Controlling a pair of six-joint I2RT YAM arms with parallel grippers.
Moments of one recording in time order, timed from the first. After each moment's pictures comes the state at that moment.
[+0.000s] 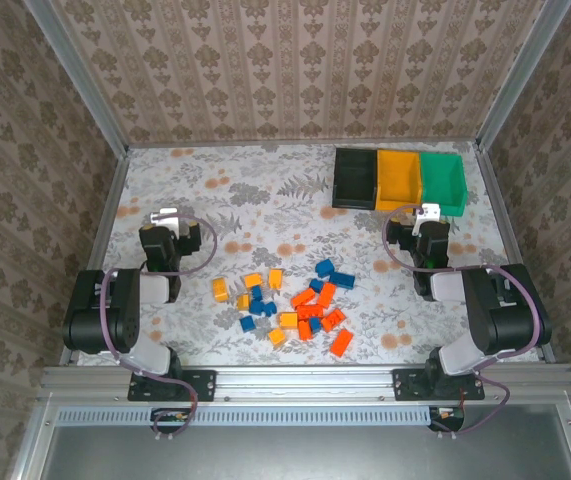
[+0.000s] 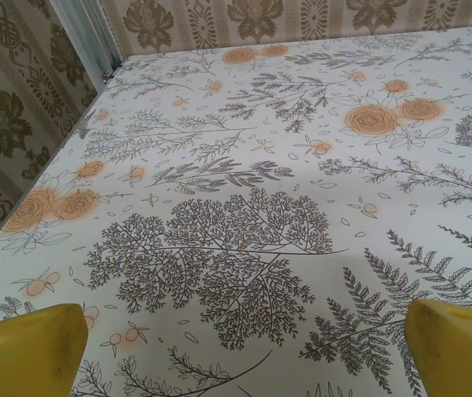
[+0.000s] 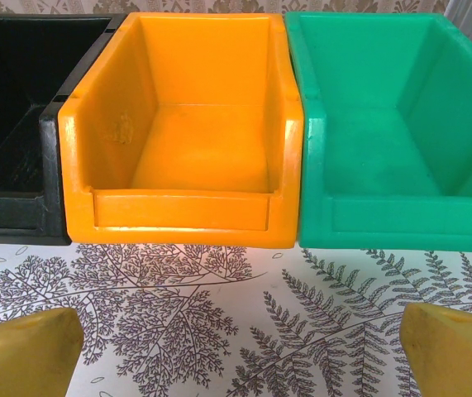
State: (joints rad) left arm -0.04 1.54 0.39 0.80 -0.14 0.07; right arm 0.03 1.53 0.40 0.76 0.18 0.05
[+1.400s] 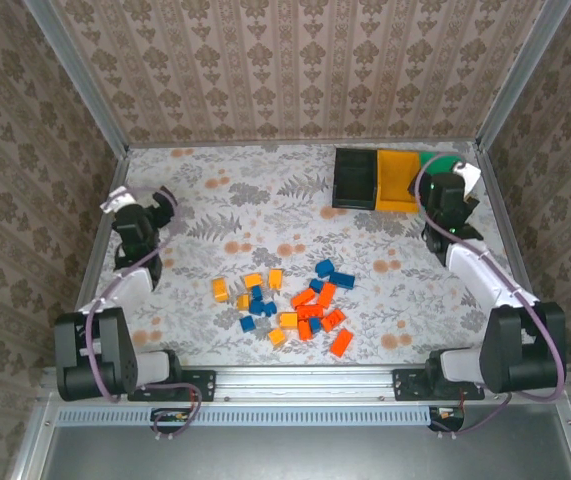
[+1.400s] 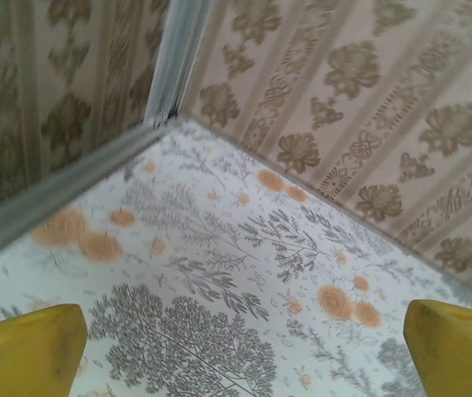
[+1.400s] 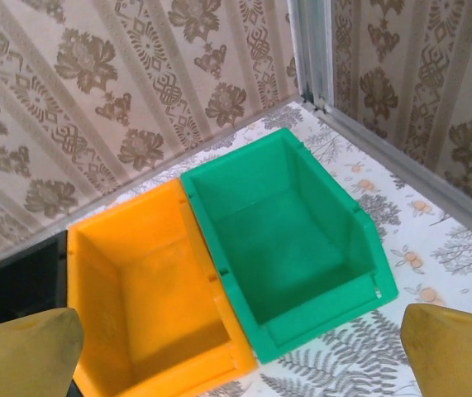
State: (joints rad) left arm 0.09 1.30 0.61 0.42 -0.09 -0.52; right arm 0.01 1.33 0.88 0.01 0.41 0.47
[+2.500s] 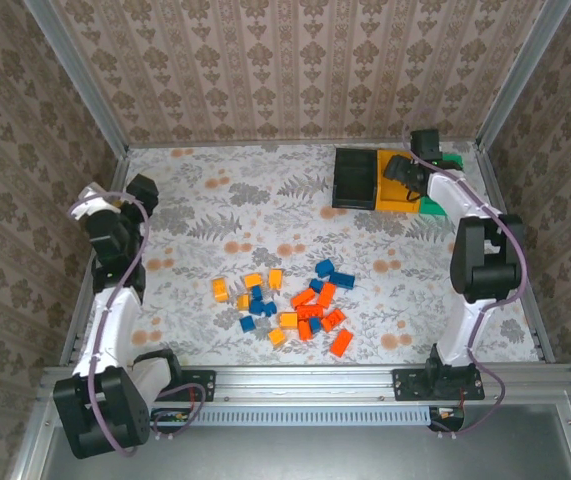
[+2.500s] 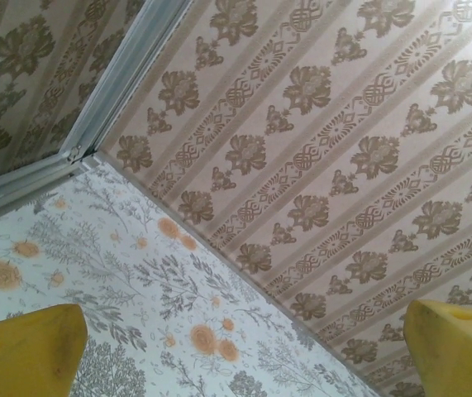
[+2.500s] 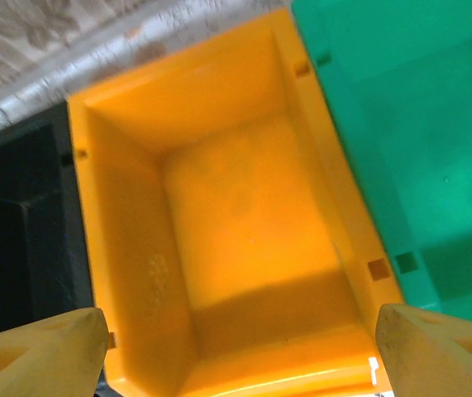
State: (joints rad) left arm 0.16 0.99 0.61 0.30 0.08 -0.73; right arm 0.00 1.91 1.49 -0.46 0.12 0.46
